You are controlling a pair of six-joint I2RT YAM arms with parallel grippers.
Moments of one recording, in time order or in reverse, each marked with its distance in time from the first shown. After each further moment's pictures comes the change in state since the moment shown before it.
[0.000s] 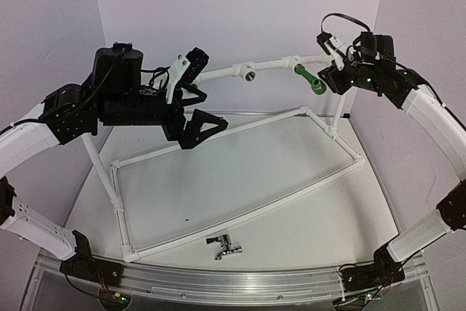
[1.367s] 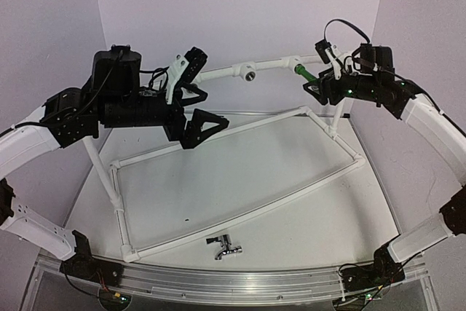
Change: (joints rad) left arm 0.000 -0.013 -0.037 0.061 0.000 -0.009; right arm -0.021 -0.047 -0.135 0.066 -0.323 0.230
